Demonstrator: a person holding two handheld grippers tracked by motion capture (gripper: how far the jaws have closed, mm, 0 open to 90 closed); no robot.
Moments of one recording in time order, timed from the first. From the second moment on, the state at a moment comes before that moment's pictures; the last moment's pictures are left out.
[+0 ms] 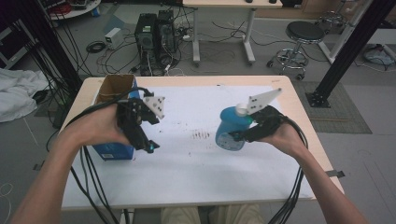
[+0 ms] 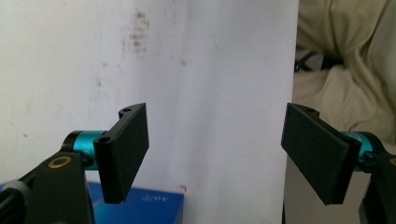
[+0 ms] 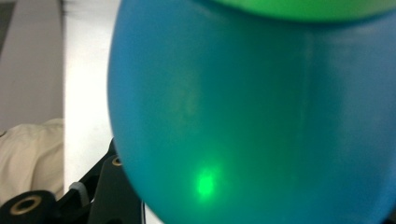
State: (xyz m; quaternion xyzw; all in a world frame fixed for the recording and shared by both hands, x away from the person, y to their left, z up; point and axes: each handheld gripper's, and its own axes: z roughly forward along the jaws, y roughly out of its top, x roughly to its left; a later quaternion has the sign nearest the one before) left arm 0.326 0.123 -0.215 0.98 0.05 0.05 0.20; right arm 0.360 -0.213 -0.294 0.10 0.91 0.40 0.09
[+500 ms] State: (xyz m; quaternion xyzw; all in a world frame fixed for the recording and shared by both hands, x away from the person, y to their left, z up) left arm 0.357 0.071 -0.193 0.98 0.07 0.04 0.20; right arm 0.374 -0.125 -0.276 -0.01 0.92 0.39 0.04
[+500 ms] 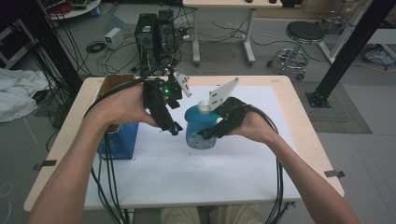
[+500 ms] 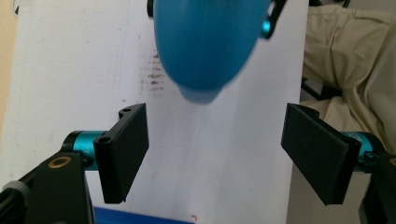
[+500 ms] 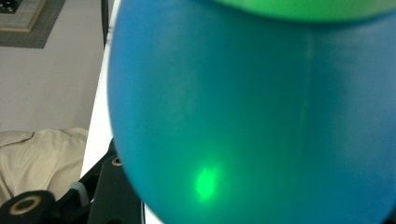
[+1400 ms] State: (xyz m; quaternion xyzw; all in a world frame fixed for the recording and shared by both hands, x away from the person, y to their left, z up) left arm 0.368 0.032 -0.210 0.98 0.07 0.03 0.20; right arm 0.378 -0.113 -0.286 -0.01 0.92 0.38 0.03
